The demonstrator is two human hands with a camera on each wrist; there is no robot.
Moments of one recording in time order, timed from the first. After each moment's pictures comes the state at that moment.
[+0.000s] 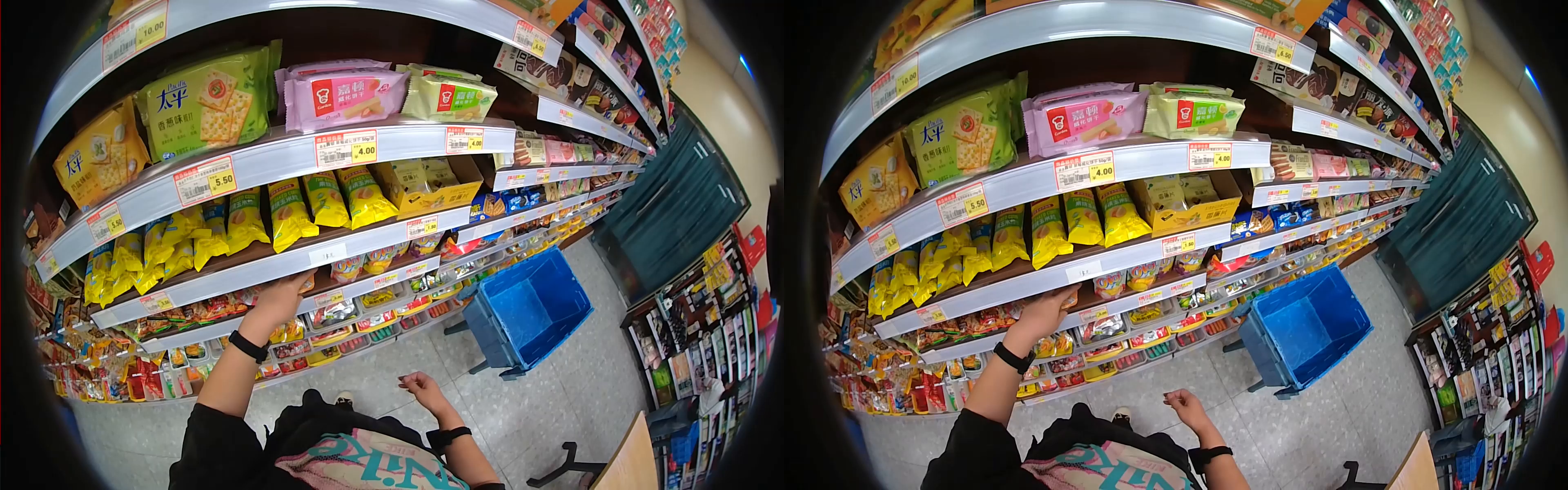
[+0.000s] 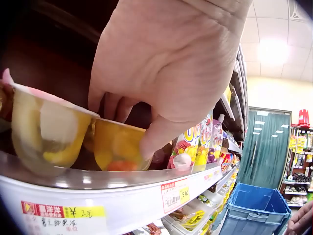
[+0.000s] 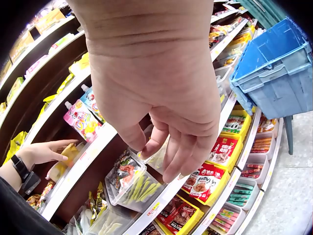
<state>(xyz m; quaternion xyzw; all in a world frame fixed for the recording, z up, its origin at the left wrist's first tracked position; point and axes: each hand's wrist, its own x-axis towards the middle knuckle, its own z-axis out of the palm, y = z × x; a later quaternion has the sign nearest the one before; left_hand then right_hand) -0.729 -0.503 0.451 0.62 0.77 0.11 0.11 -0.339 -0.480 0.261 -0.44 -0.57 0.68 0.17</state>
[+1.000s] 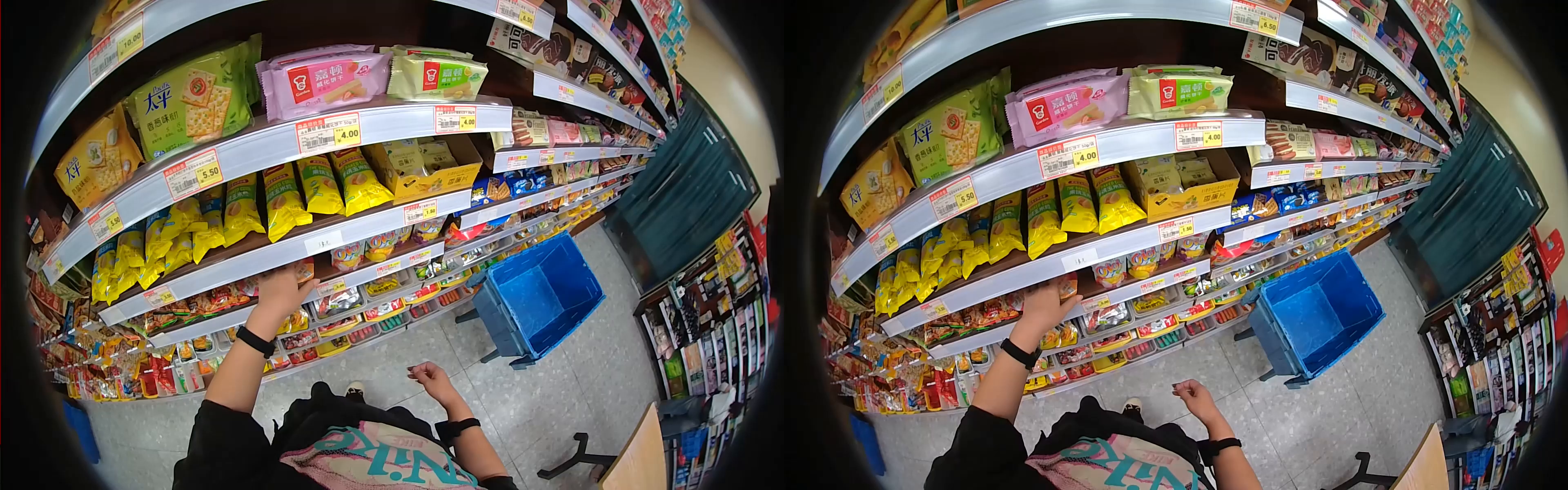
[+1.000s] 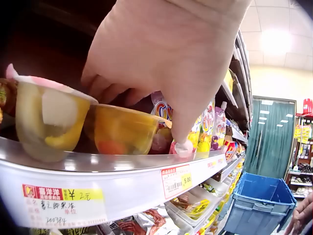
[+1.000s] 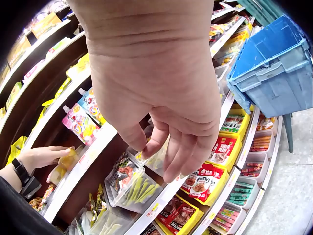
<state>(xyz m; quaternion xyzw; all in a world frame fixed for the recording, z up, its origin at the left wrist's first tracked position) -0.717 -0.499 0.436 0.58 0.81 0.11 -0.03 -0.329 -0.478 0.255 -0.45 -0.55 0.68 0.19</state>
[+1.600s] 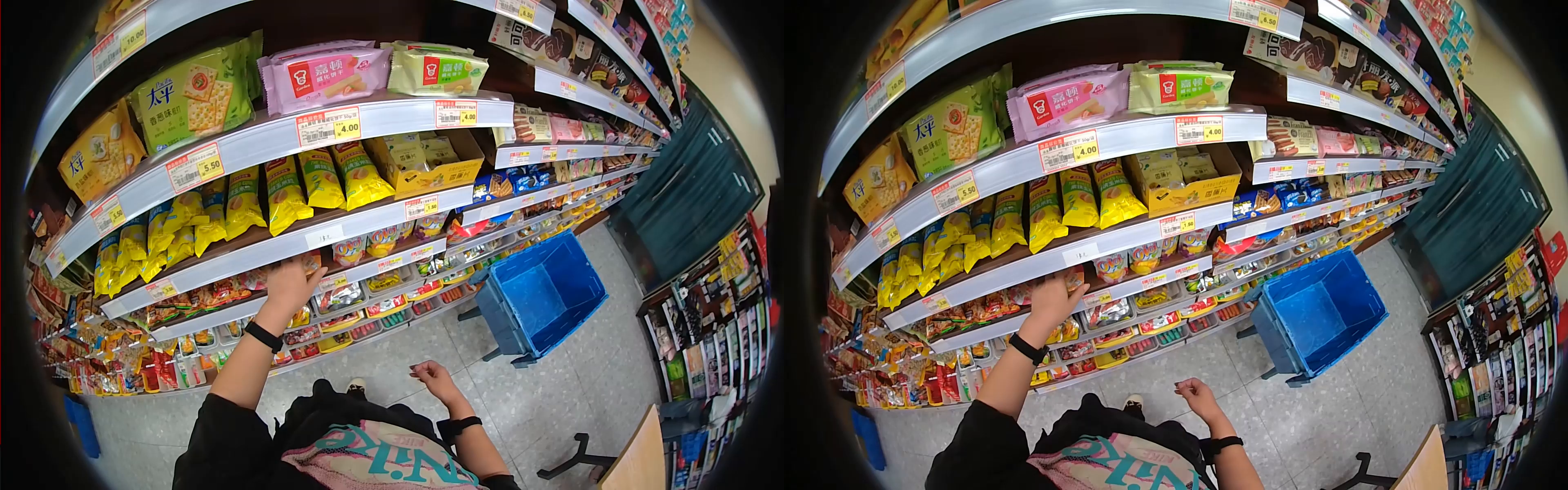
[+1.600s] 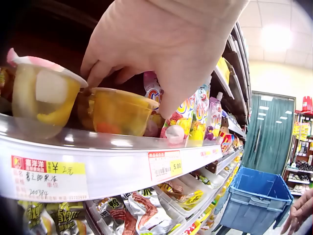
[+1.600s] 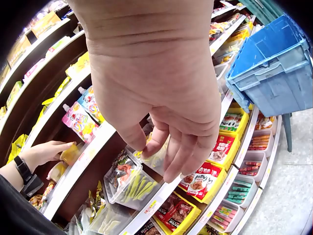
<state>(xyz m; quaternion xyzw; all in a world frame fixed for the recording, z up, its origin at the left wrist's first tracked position) -0.706 -0.487 0.427 0.54 0.82 0.17 -0.06 -0.323 -0.480 0.257 -0.44 -0.55 0.69 0.19</state>
